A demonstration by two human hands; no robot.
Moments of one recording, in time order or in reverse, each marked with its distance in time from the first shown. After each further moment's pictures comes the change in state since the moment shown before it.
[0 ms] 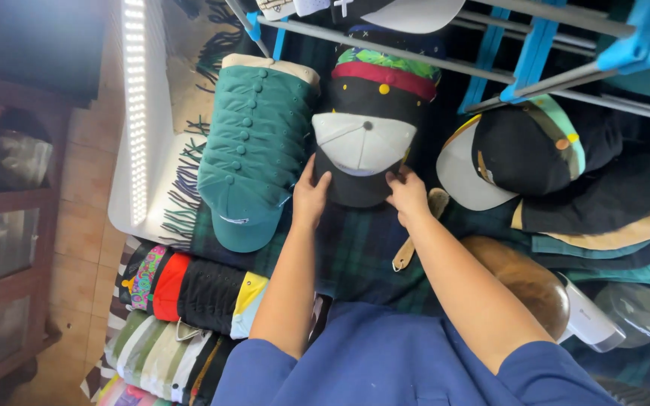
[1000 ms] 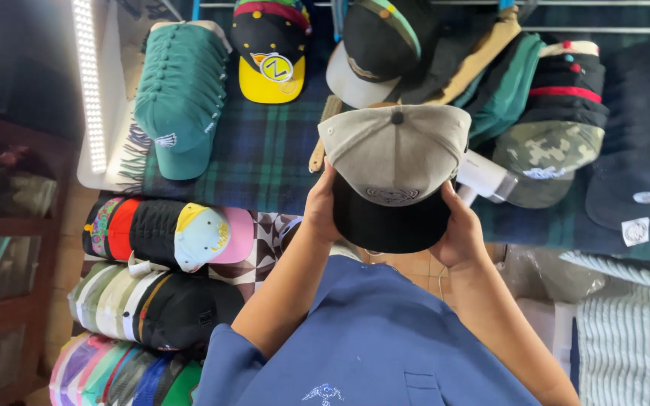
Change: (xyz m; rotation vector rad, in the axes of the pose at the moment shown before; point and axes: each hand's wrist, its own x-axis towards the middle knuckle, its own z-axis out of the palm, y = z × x) left_hand -0.406 -0.013 0.126 -0.999 -0.759 -0.206; right_hand -0.375 0.137 -0.322 1.003 -0.414 -0.371
